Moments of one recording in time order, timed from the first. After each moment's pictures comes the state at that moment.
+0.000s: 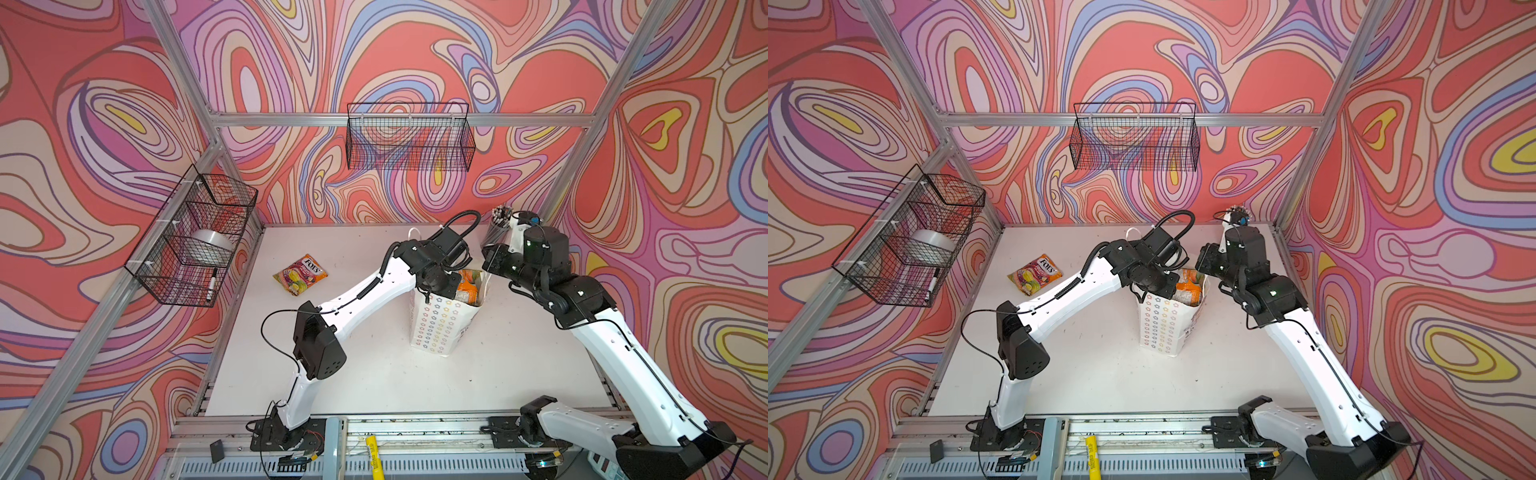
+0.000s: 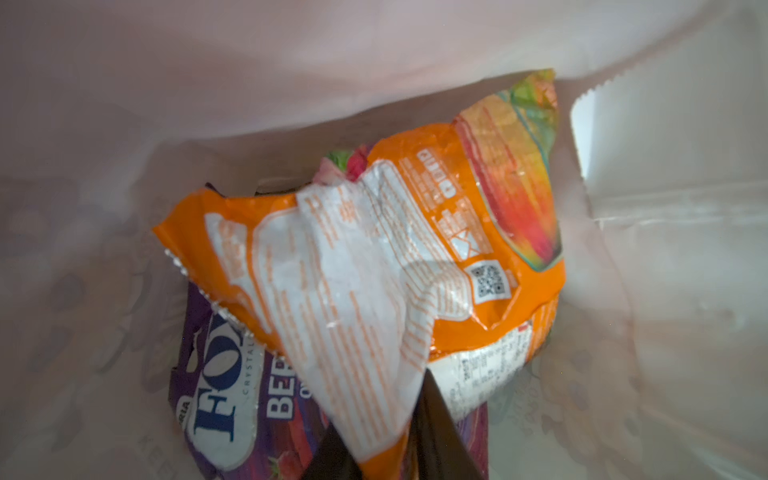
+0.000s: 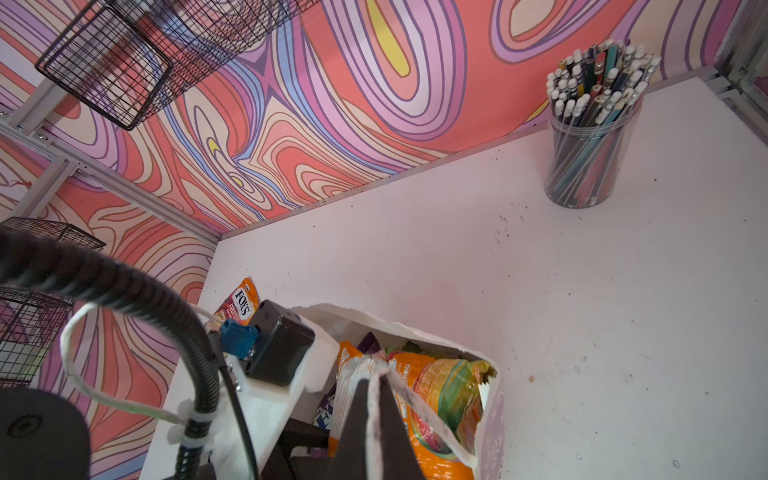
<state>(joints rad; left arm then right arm) -0.90 2.06 2.16 -1.14 0.06 -0.45 0.37 1.13 1.31 -0.63 0.05 0.57</state>
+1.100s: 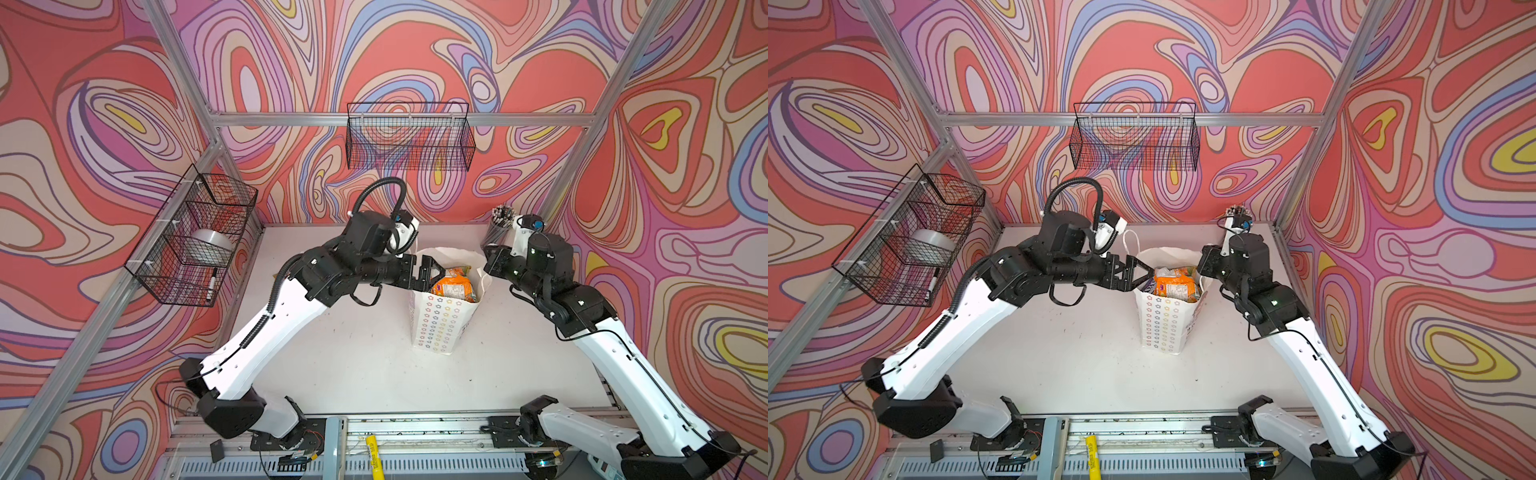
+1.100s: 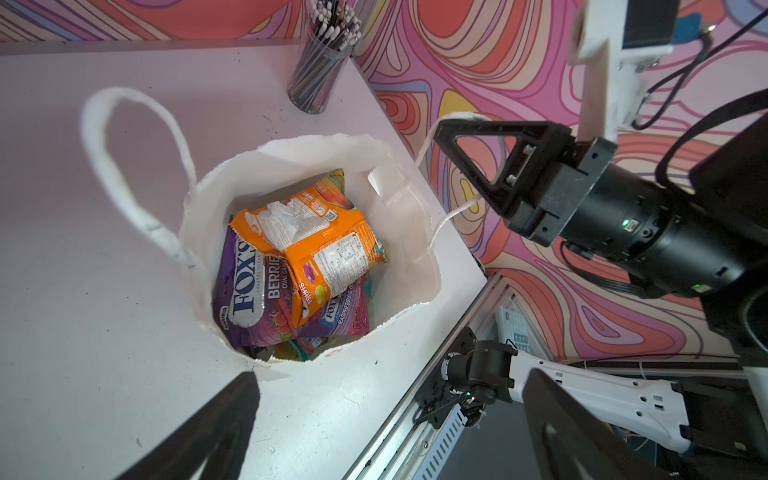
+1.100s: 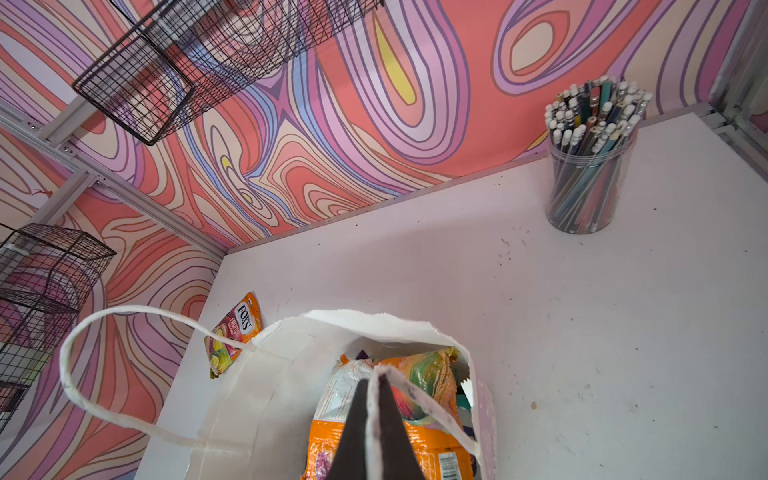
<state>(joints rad) -0.80 1.41 1.73 -0.86 0.24 -0.54 0.37 1.06 1.23 -0.56 0.07 0.54</state>
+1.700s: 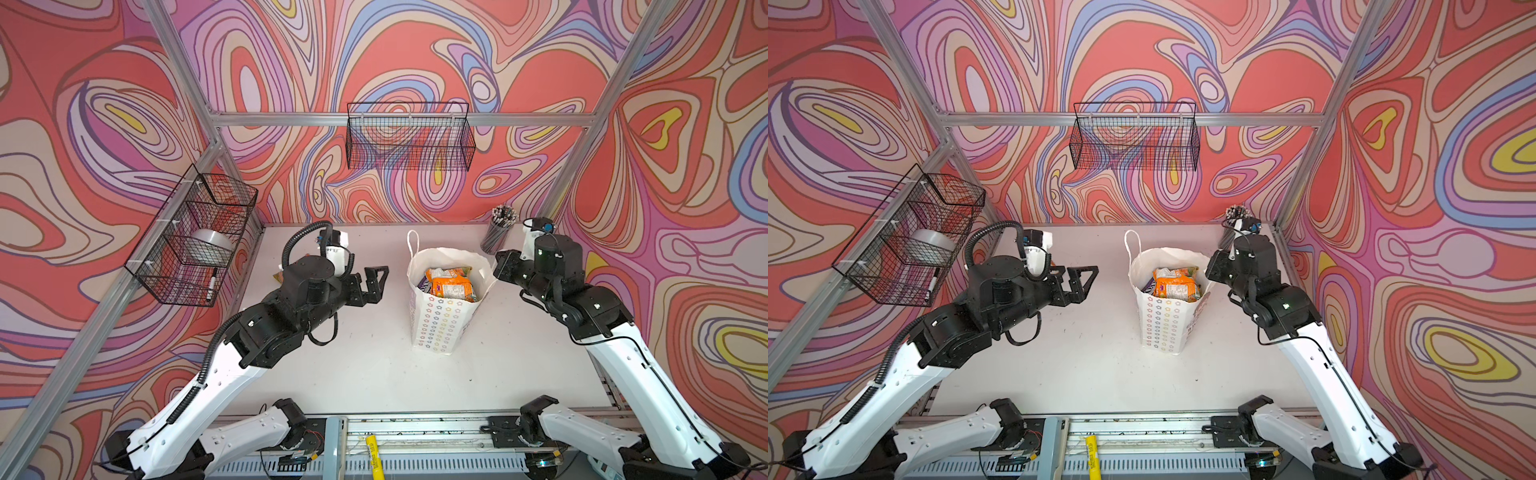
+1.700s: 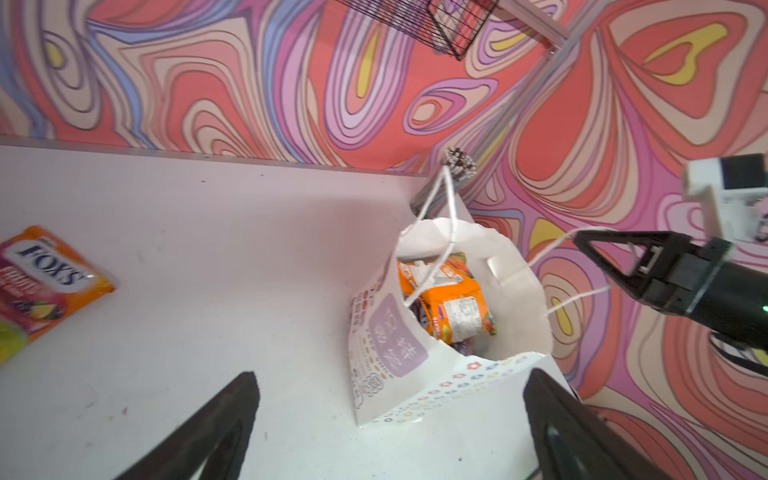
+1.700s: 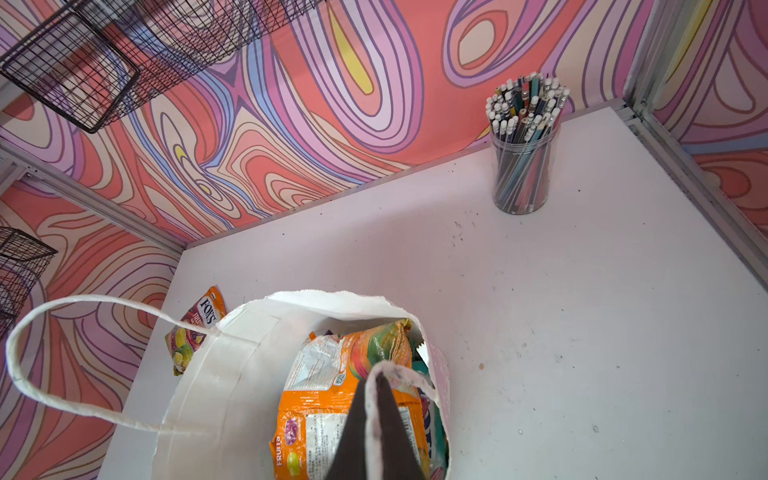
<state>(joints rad) -0.76 0.97 1.30 -0.71 -0.26 -0.58 0.37 1.05 1.31 -0.73 0.15 0.53</state>
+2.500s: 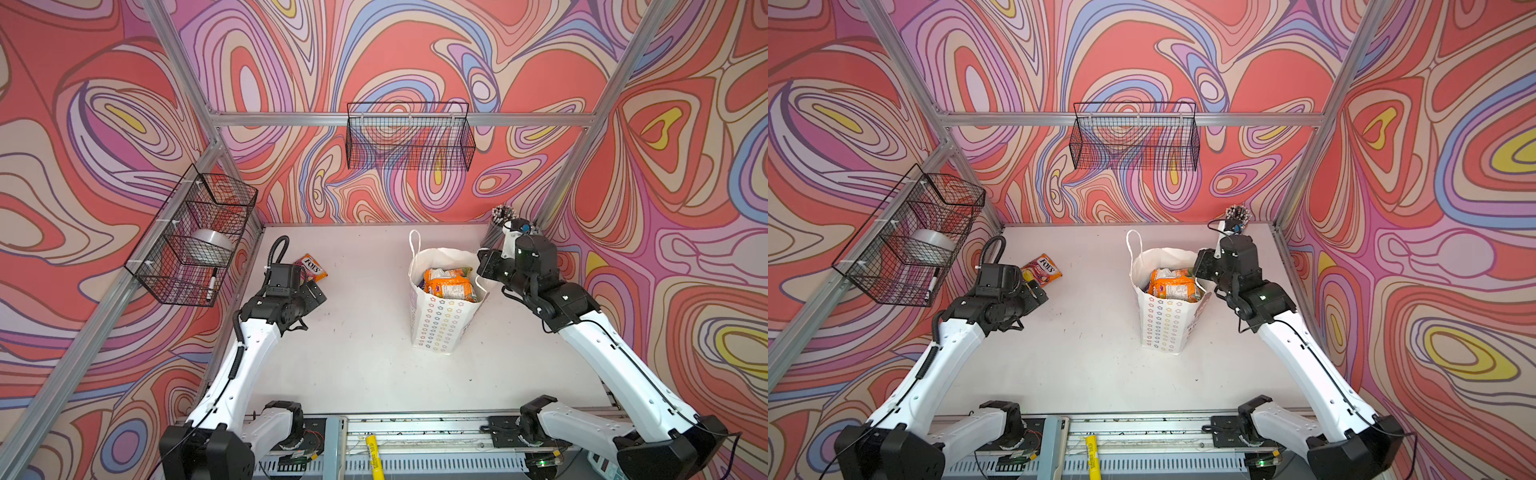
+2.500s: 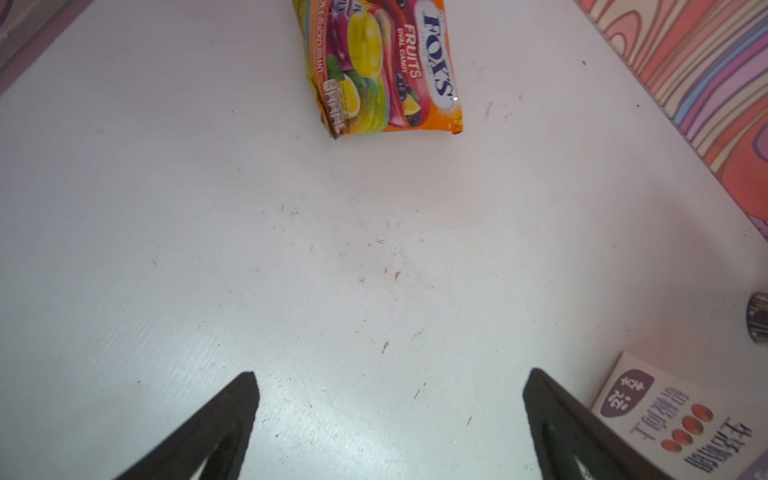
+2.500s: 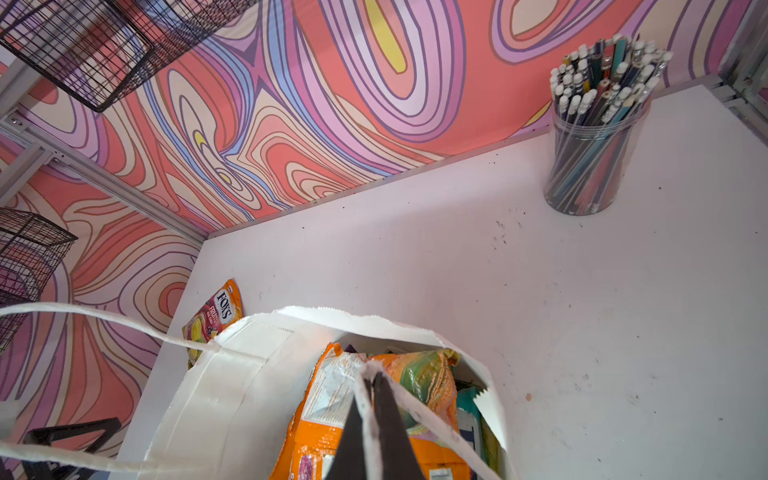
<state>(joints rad) -0.04 1.14 0.94 -0.78 -0.06 -0.76 0.37 1.12 1.17 -0.49 0.05 0.53</state>
